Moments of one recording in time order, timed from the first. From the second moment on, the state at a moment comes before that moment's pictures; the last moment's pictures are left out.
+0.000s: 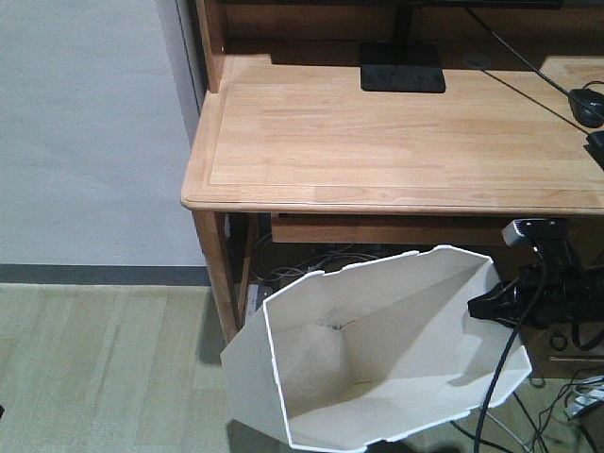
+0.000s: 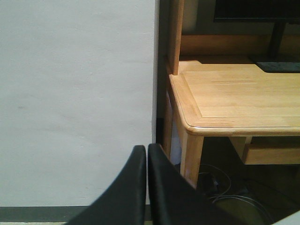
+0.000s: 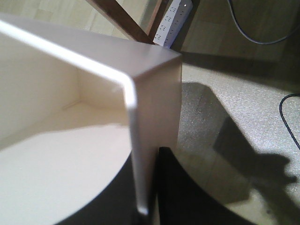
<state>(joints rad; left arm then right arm) -0.02 -0.02 0.03 -0.01 0.24 -0.05 -0.28 1.83 -0.59 1.32 0.63 -1.71</state>
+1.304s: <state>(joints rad) -0.02 -0.02 0.03 -0.01 0.24 -0.05 -0.28 1.83 -0.59 1.31 0.61 -1.72</state>
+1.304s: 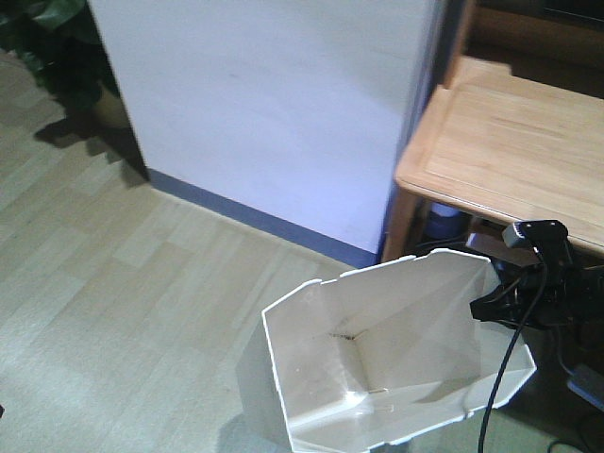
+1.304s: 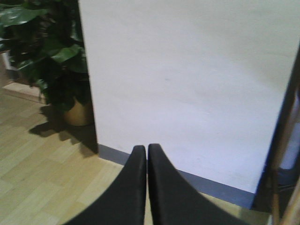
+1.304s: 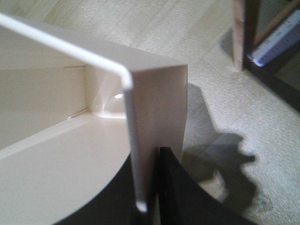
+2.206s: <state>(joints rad) -0.02 -0.02 0.03 -0.01 0.24 -0.05 -0.28 1.83 -0.58 1.31 0.58 -1.72</state>
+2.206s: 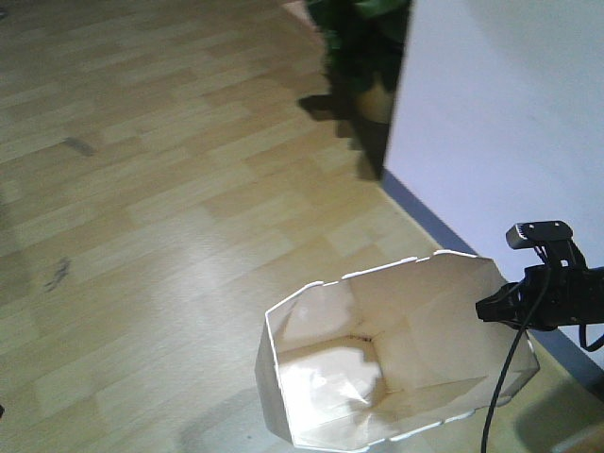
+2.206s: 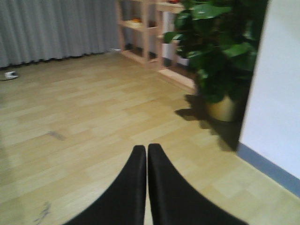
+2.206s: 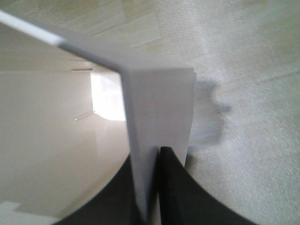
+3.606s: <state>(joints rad) -0.02 -0.02 0.03 -0.01 0.24 -0.05 -0.28 1.83 -0.58 1.30 0.60 -1.72</state>
